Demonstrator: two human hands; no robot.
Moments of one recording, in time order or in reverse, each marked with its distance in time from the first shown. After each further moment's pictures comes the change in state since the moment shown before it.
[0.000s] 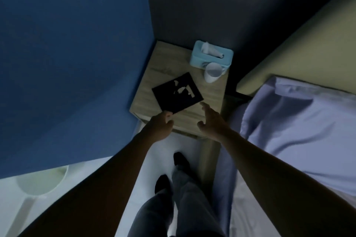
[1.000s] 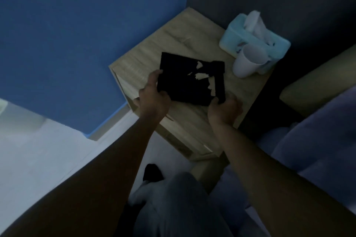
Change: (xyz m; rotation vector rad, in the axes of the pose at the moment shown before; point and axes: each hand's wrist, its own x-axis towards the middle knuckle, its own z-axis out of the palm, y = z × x) left_hand 0.171 -0.080 0.148 -0.416 0.936 0.041; right_hand 0.196 0.140 0.120 0.346 0.588 0.052
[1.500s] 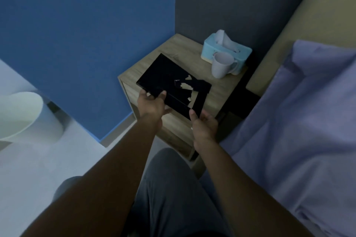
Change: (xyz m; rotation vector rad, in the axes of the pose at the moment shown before) left_hand -0.114 0.053 -0.017 -0.764 0.088 -0.274; right_hand -0.118 0.028 -0.076 0.724 -0.260 0.259
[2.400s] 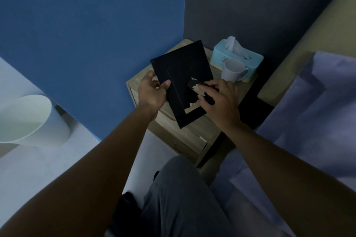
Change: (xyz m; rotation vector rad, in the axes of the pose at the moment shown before) left_hand 0.040 0.050 -0.009 0.244 -0.183 0.260; right_hand 0.064 -0.074 0.002 -0.942 -0.040 -1.423
